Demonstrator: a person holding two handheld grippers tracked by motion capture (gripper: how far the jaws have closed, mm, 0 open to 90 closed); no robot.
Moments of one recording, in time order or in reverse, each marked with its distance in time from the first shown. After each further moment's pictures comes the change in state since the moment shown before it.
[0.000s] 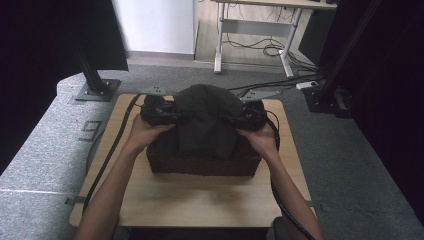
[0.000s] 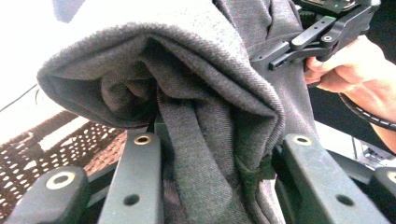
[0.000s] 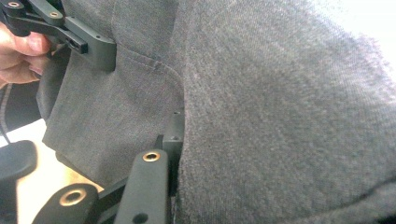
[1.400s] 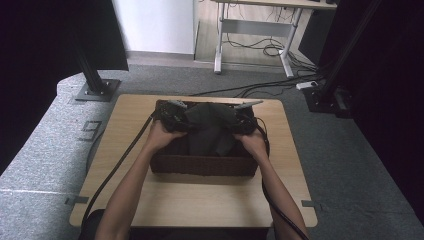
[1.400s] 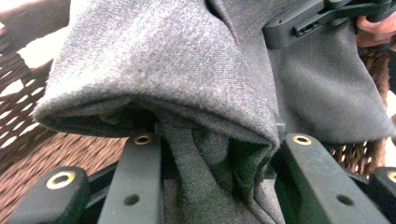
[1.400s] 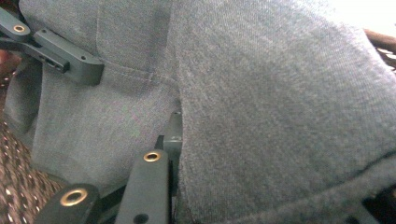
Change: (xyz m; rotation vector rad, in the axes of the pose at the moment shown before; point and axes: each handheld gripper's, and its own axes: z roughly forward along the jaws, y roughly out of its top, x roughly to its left) left arm 0.062 -0.057 0.081 0.287 0.070 -0.101; right arm -0.057 -0.066 0.073 0.219 -0.101 0.163
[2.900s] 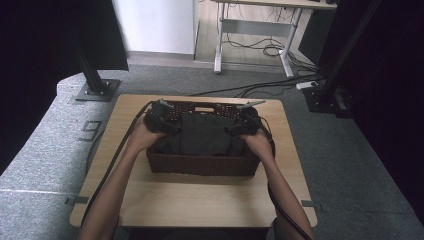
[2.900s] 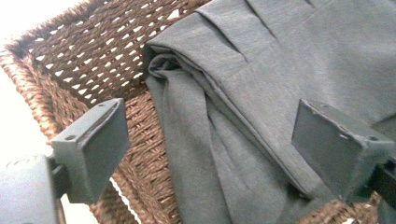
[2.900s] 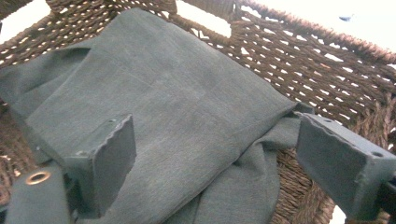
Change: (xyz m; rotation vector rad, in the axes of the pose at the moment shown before) left arm 0.001 -0.015 -0.036 0.138 0.410 -0.031; right arm -0.006 -0.003 -0.011 0.030 -0.161 0.003
